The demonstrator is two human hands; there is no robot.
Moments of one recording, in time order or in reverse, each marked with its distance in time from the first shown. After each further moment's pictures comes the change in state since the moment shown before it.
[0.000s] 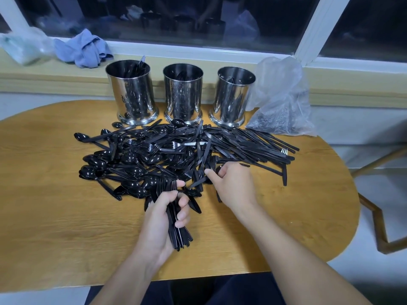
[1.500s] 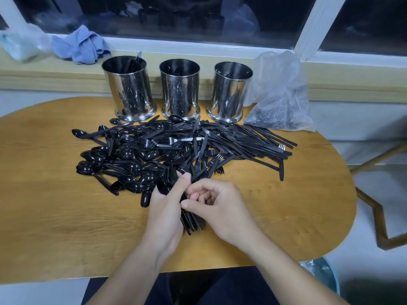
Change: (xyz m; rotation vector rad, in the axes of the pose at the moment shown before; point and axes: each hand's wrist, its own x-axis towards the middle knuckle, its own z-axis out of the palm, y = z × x) left_hand -0.002 -0.005 0.039 0.134 0.178 0.168; right_hand -0.078 -0.003 -0.027 0.775 -0.390 -0.259
